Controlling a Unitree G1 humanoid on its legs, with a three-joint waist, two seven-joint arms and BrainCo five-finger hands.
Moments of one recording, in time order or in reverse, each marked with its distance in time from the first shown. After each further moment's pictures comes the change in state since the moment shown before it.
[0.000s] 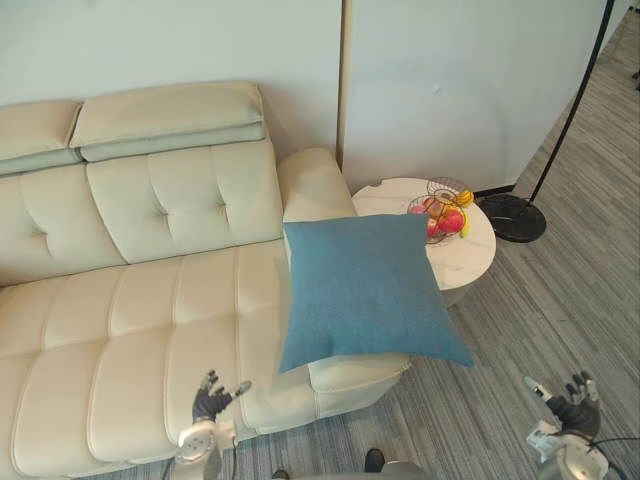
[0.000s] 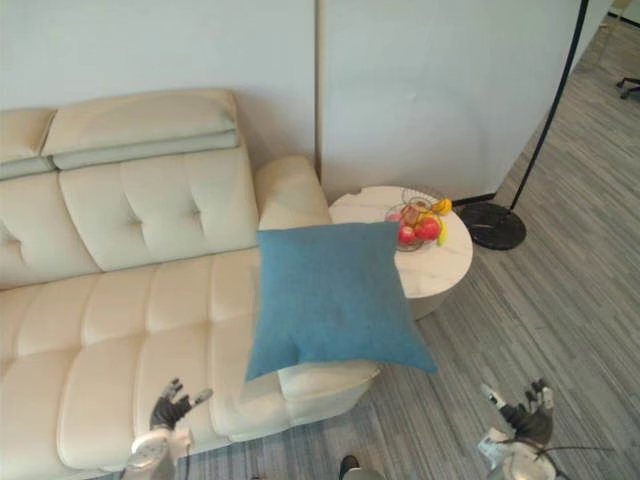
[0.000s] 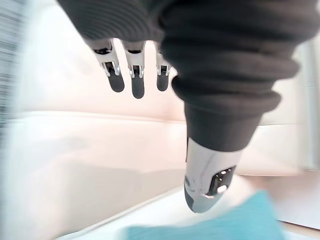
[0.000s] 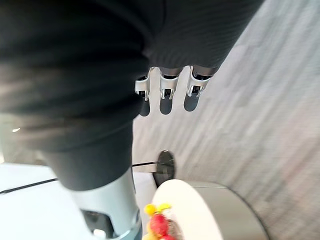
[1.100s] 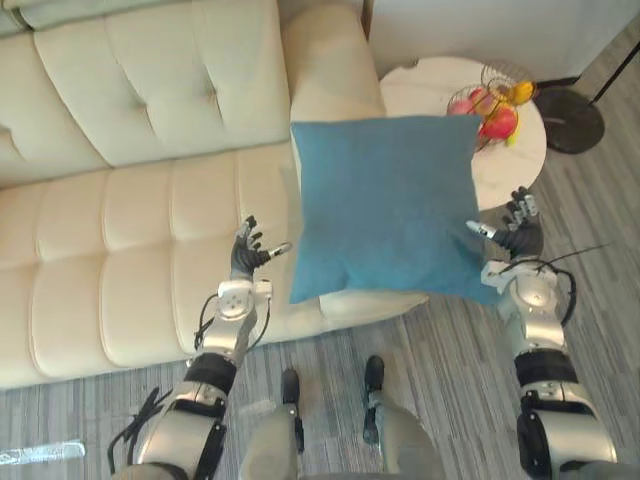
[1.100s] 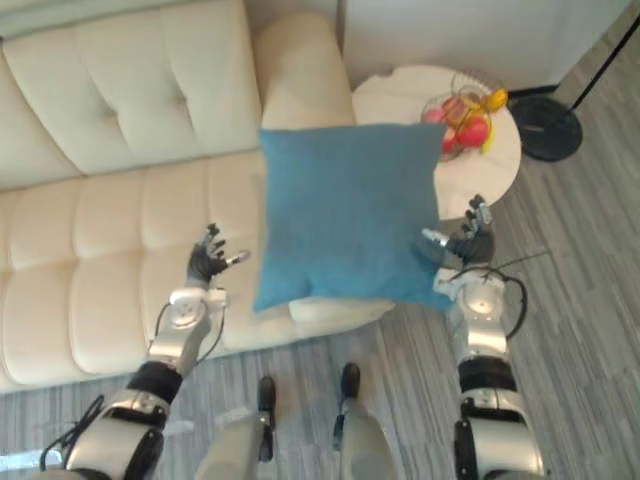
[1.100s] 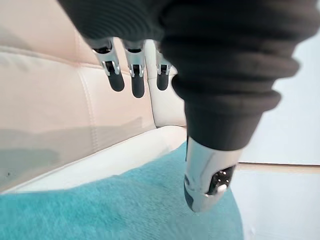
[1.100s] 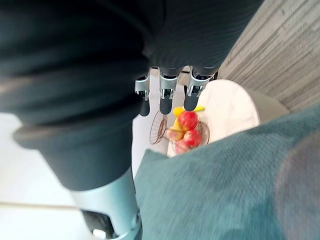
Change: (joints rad) left arm -0.660 0.063 -0.215 0.069 -0.019 -0.009 0.109; right arm -0.720 -0.234 0.375 0.250 0.085 0.005 -0.068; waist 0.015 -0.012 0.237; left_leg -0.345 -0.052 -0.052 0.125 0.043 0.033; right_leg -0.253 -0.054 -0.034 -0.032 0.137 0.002
